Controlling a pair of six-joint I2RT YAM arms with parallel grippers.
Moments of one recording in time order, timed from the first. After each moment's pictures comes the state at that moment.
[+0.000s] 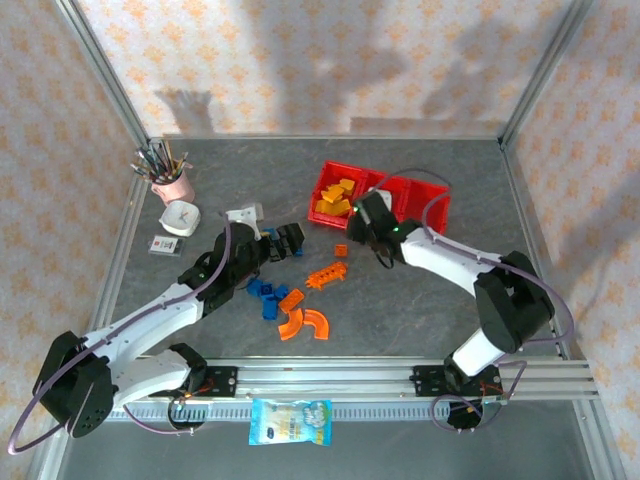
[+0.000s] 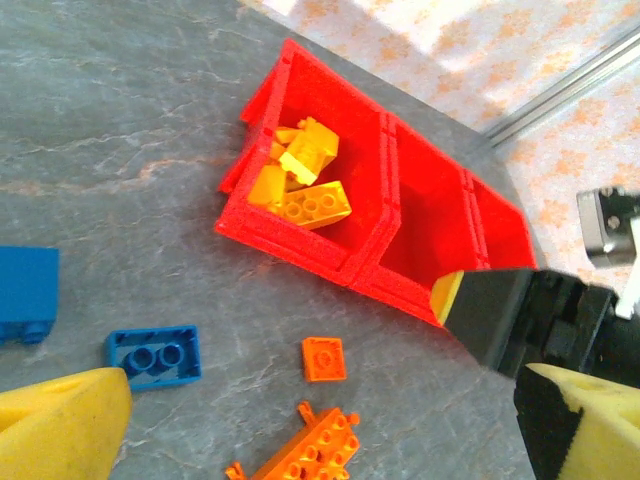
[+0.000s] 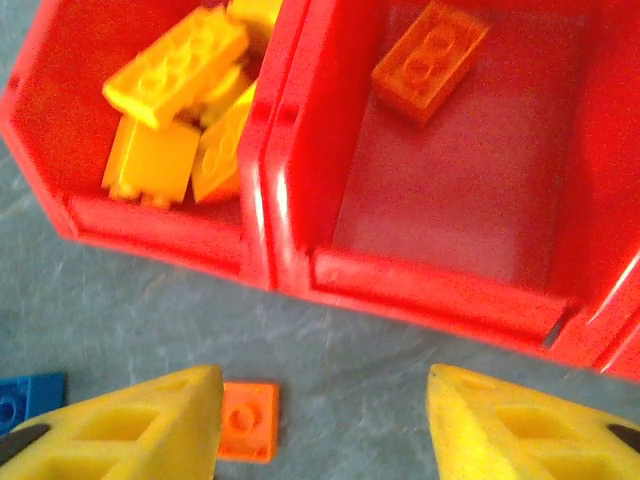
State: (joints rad) left arm -0.56 1.06 0.60 0.04 -0.08 -0.75; right arm 0.64 1.57 1.01 -0.33 0.25 0.64
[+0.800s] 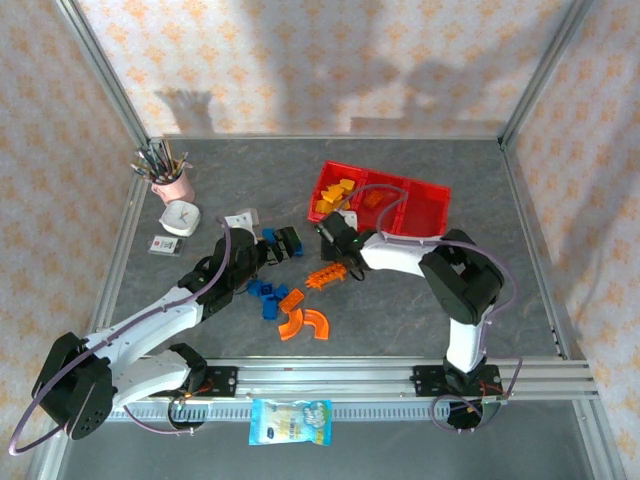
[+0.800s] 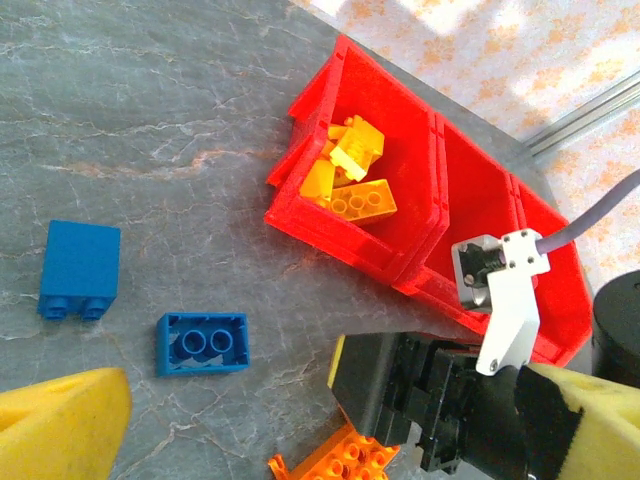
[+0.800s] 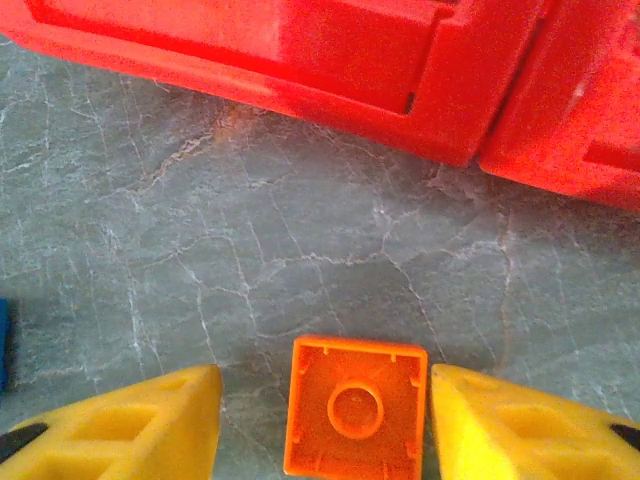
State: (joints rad) left arm -0.56 1.05 0.56 0.03 -0.14 -0.78; right arm 0.77 1.87 1.11 -0.28 0.28 0.69
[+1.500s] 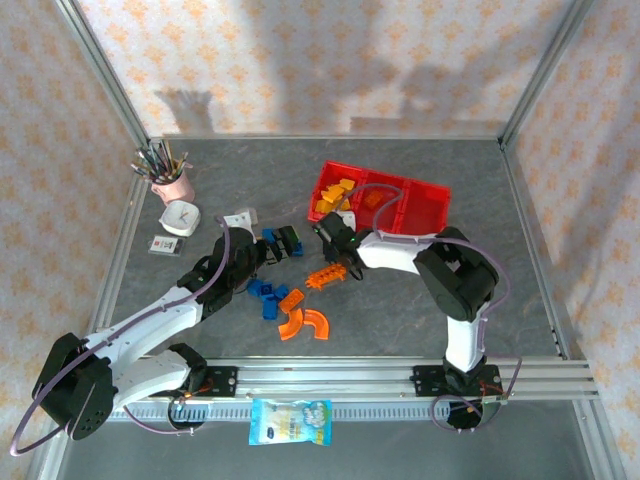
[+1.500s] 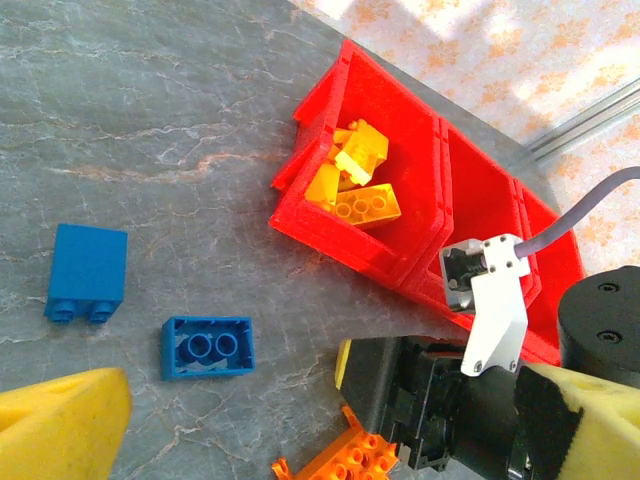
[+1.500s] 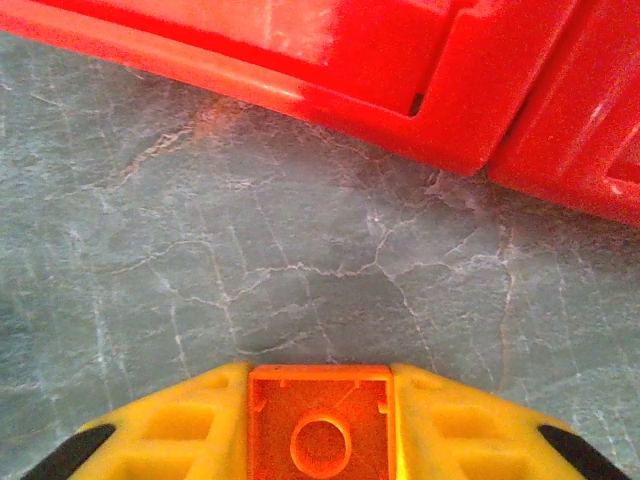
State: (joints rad) left arm -0.55 1.05 0.56 0.03 -0.13 -0.78; right arm 0.77 1.89 1.13 -0.30 0.29 0.65
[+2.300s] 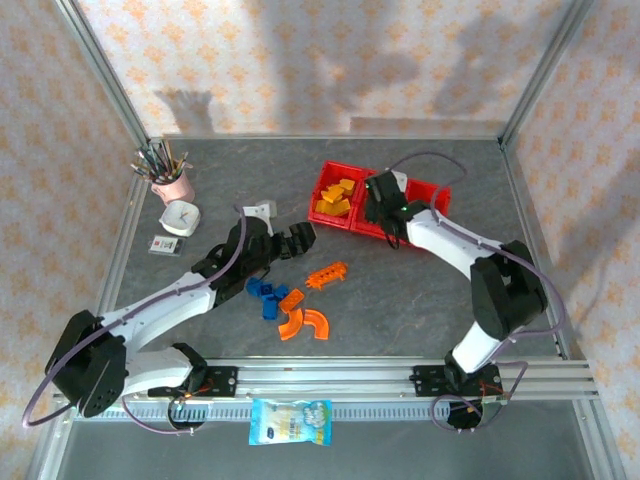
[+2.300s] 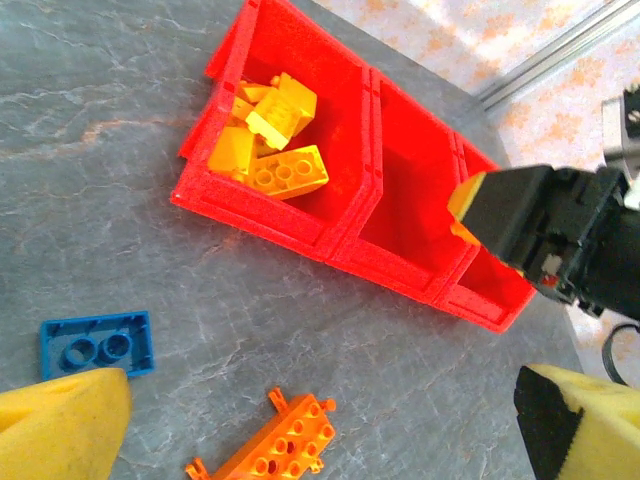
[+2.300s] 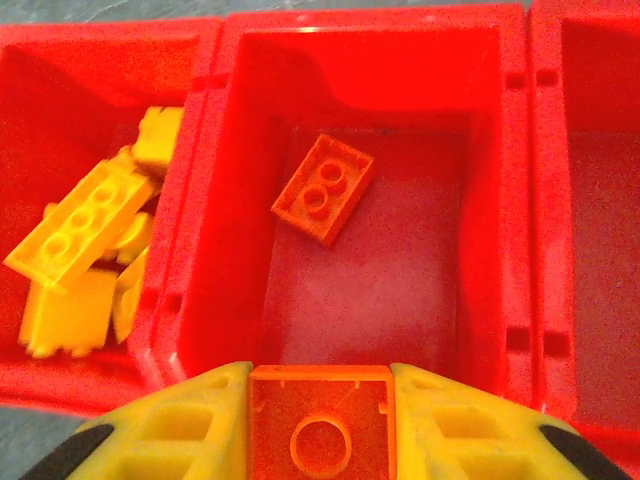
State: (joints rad) left arm -0.59 1.21 0.68 0.06 -0.02 -0.78; right arm 0.48 1.67 1.16 -0.36 0.30 0.60
